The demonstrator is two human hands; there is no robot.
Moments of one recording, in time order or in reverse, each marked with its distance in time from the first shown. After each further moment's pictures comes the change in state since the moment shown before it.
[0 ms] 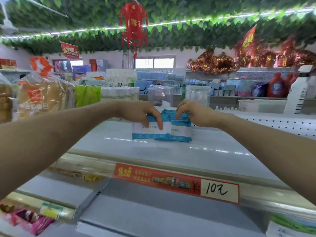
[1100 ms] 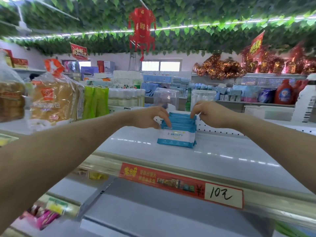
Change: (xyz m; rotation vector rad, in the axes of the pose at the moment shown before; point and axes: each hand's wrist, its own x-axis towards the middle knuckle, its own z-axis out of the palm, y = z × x) left_hand 0.018 -0.025 0.024 0.014 0.177 0.015; right_hand -0.012 0.010 -0.023 -0.144 0.018 0.025
